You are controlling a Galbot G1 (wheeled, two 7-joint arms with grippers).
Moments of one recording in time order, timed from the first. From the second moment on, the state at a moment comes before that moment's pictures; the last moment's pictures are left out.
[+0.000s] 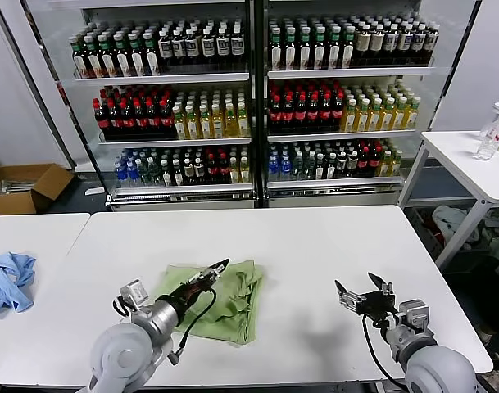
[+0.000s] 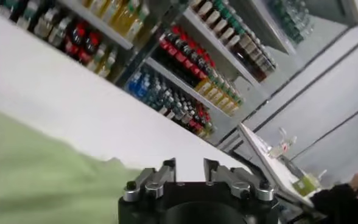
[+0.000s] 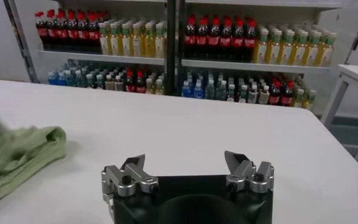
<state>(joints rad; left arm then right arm) 1.19 -1.15 -0.32 -2.10 -1.17 0.52 -0.29 -1.38 0.93 0.48 2.13 0.61 -0.52 0.18</state>
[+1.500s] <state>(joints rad) 1.28 -1.09 -0.51 -1.87 -0.99 0.57 -0.17 -1.40 0.91 0.50 2.15 0.62 -0.52 0.18</state>
